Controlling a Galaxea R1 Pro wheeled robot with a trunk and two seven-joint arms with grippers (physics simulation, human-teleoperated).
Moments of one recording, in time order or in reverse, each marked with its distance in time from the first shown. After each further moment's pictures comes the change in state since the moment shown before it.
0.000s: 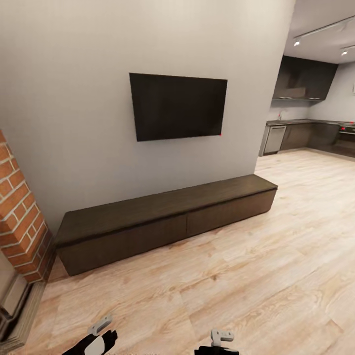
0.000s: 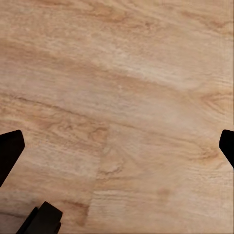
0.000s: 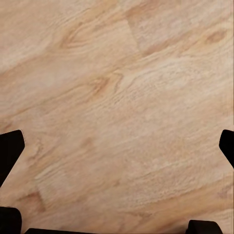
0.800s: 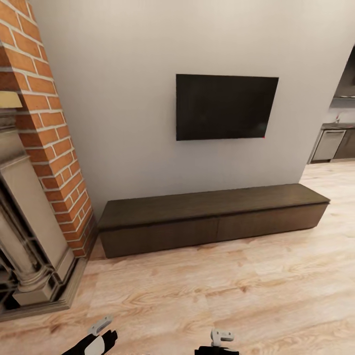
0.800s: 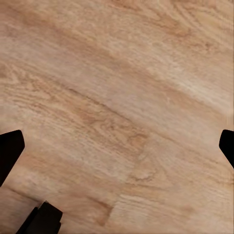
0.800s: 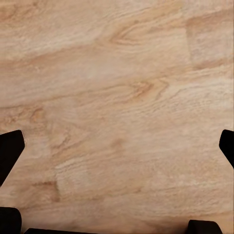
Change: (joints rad) left arm 0.000 0.000 0.000 0.000 0.000 0.000 0.000; right arm 0.000 0.000 0.000 0.000 0.000 0.000 -0.001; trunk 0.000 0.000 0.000
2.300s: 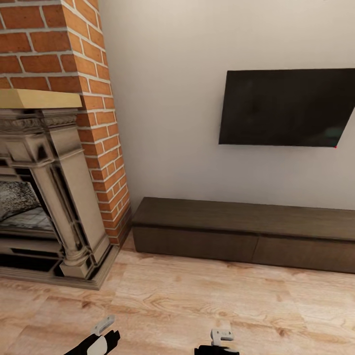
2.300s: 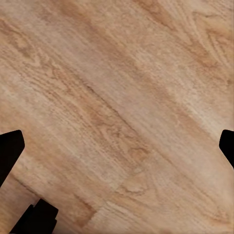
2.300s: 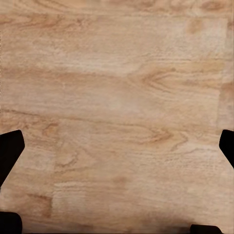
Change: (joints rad) left arm 0.000 -0.014 0.000 0.000 -0.002 0.000 0.000; right arm 0.001 0.000 -0.002 0.001 -0.003 -0.021 0.002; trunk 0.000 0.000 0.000
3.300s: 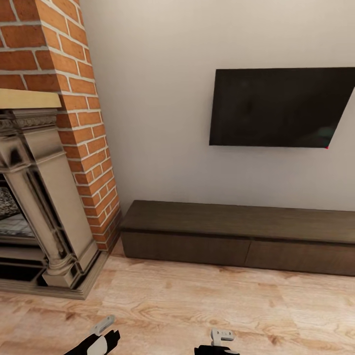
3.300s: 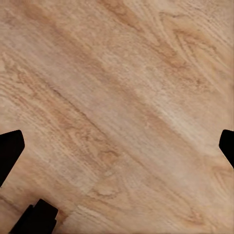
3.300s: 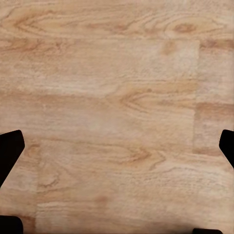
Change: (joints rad) left arm 0.000 0.000 0.000 0.000 0.000 0.000 -0.002; right arm 0.006 0.000 -0.001 -0.003 -0.003 -0.020 0.003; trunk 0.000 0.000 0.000
